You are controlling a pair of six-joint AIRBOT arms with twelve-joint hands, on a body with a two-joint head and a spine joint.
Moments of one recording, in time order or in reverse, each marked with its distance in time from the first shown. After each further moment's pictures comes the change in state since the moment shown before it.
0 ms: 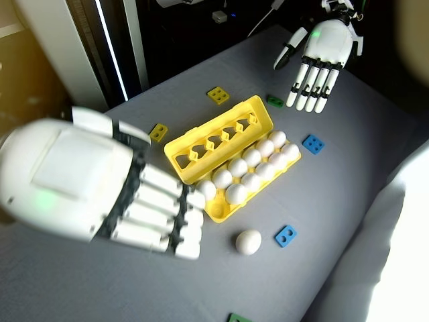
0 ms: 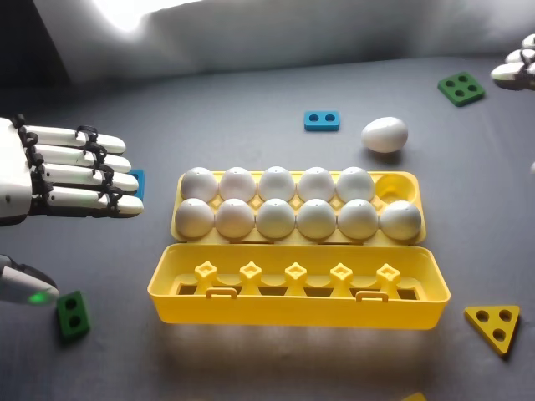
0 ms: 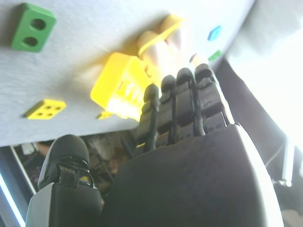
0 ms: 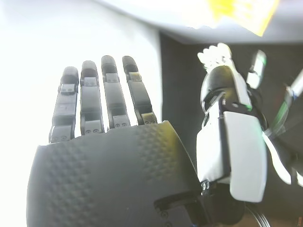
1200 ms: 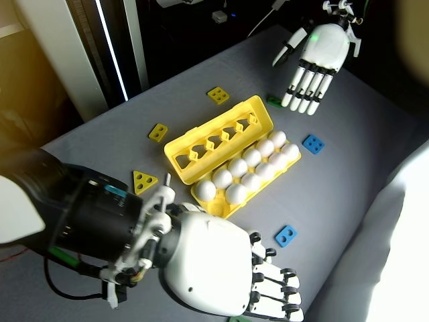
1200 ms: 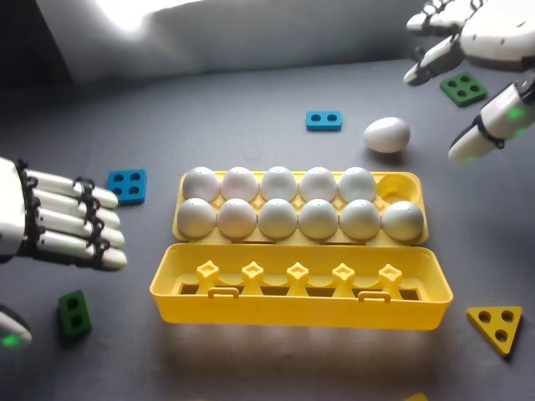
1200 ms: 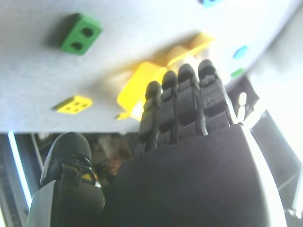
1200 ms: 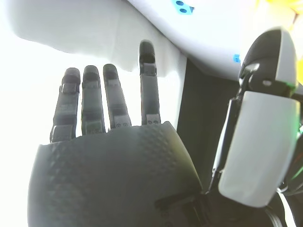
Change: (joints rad) left arm -0.034 -0.018 0.034 0.302 -0.042 -0.269; right arm 0.048 -0.523 0.521 0.005 -0.066 -0.140
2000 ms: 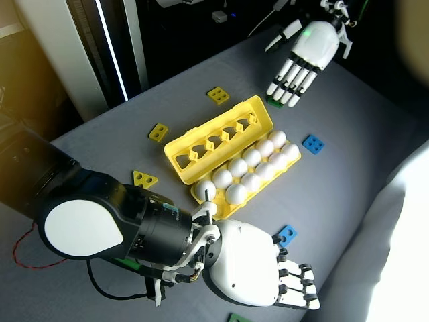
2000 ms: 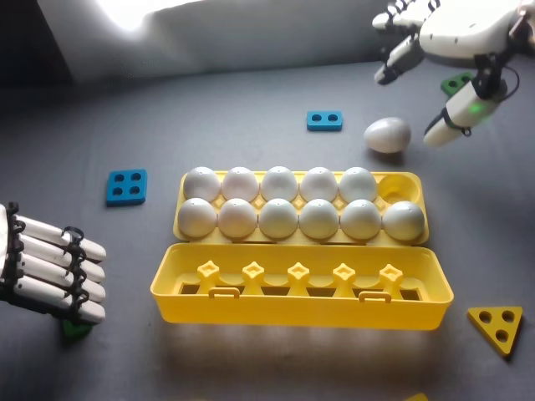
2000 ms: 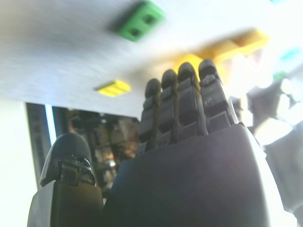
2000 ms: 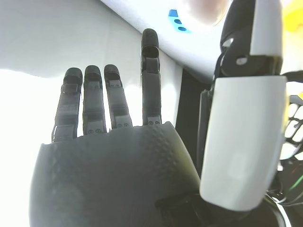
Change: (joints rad) left arm 0.075 -0.032 0.064 0.068 -0.149 -0.081; right arm 0.014 -0.156 0.167 0.000 0.036 0.001
